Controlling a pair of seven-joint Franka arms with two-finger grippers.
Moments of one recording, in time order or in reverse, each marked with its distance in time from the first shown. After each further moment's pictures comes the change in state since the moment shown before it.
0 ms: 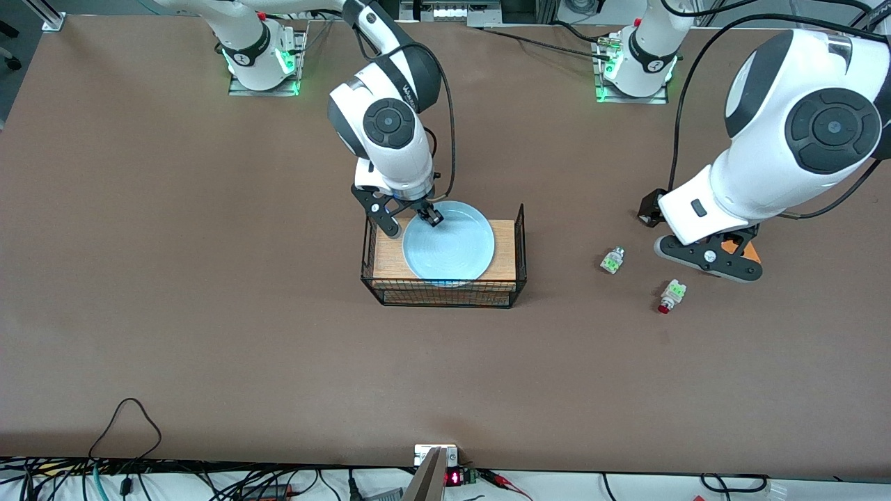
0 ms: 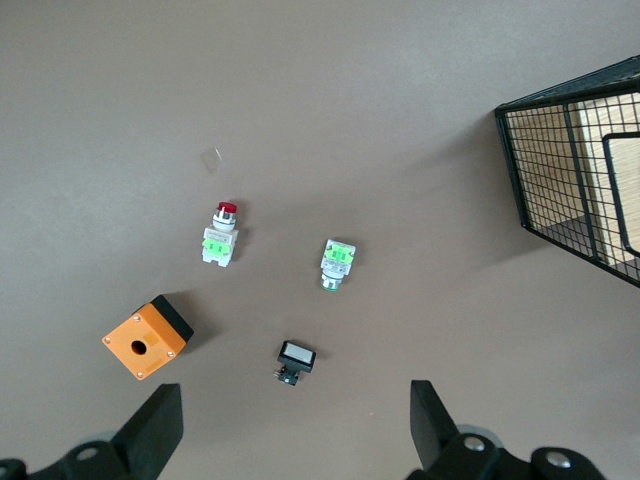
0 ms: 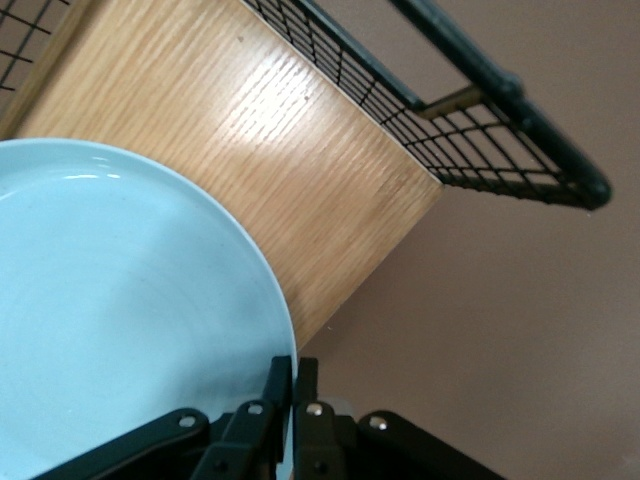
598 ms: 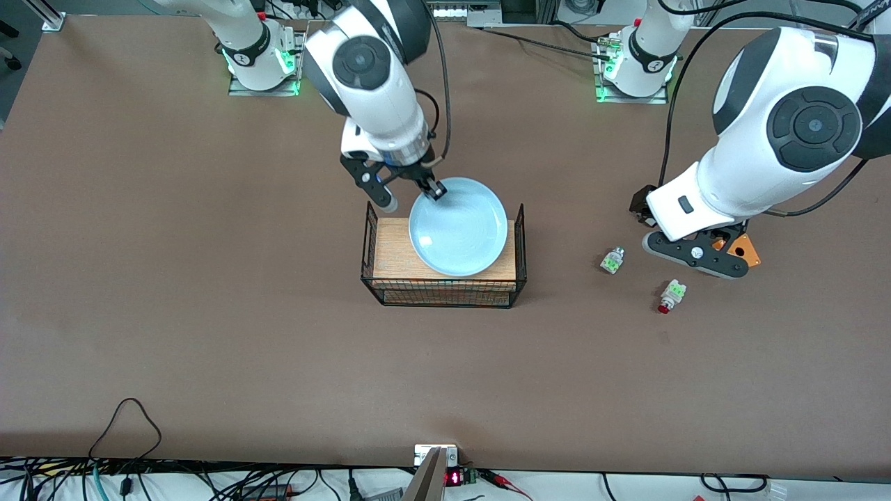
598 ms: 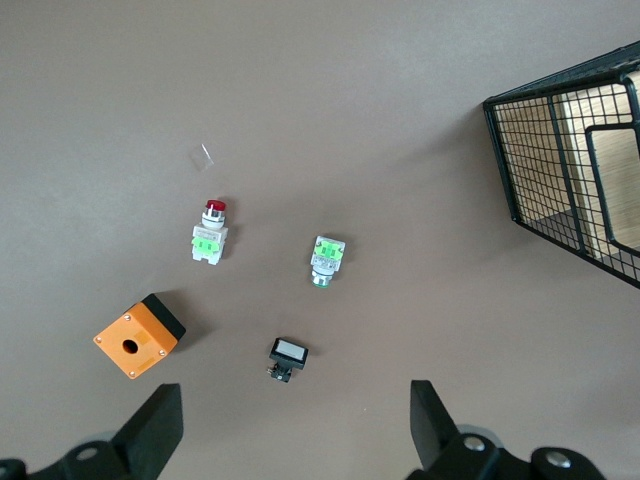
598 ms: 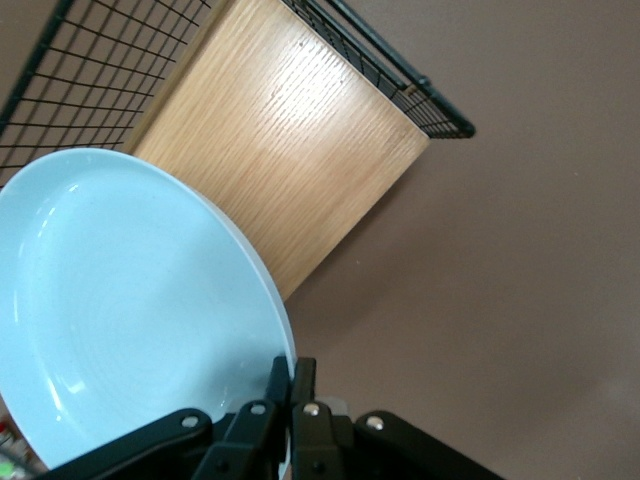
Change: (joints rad) left arm -0.015 0.004 -0.005 0.000 0.000 -0.007 -0.003; right arm 0.005 -0.156 -0.005 0.017 0.064 -0.075 -0.016
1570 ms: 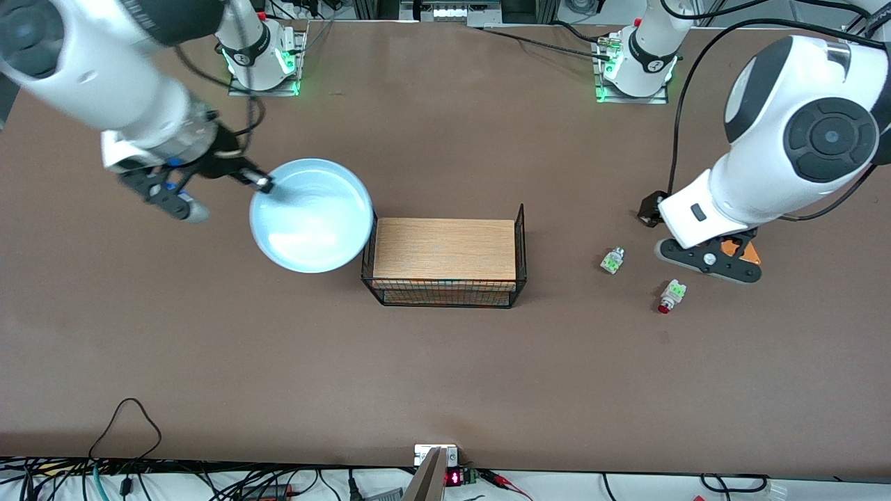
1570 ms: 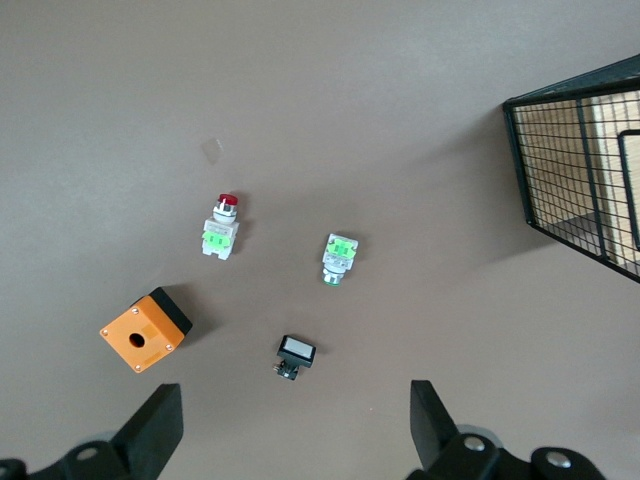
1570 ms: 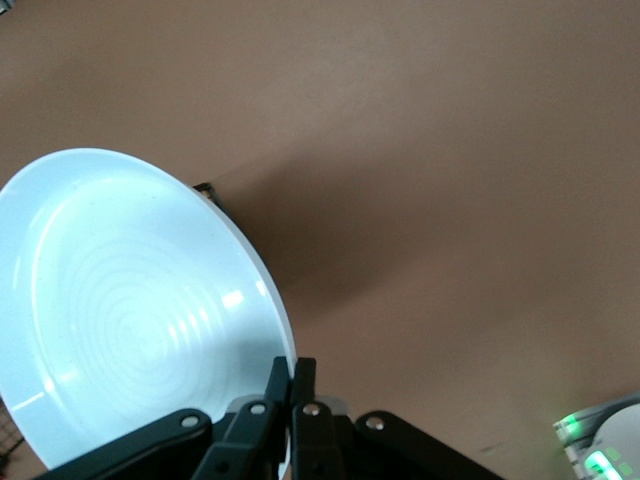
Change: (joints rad) left arm 0.035 0.005 0.008 0.000 0.000 0.000 -0.002; right arm -0.404 -0.199 -0.031 0.006 0.008 -0.375 -0.774
